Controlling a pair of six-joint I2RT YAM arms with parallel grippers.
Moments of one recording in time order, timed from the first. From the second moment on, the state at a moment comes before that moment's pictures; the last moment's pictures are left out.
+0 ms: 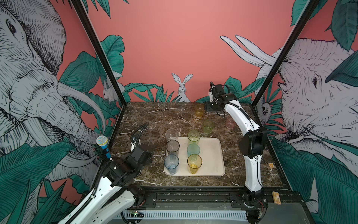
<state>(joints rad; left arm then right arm) -0.71 0.64 0.86 -1.17 -0.60 -0.67 0.36 2.19 2.26 -0.99 0.02 0.19</state>
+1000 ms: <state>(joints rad) -0.71 0.49 0.80 -1.13 -0.62 -0.65 0.34 2.47 2.45 -0.98 0.04 0.38</state>
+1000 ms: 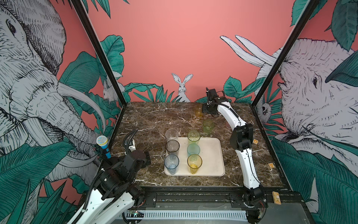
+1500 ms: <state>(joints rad) -0.71 0.47 0.80 -1.13 -0.62 -0.65 0.33 2.55 2.54 -0.90 -0.03 0.47</state>
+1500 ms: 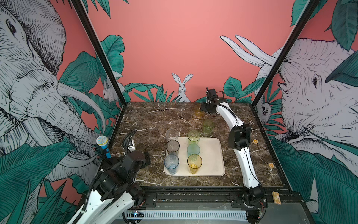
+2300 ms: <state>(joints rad) -0.71 0.44 0.80 -1.13 -0.61 -0.65 0.31 2.58 2.55 -0.86 -0.10 0.50</state>
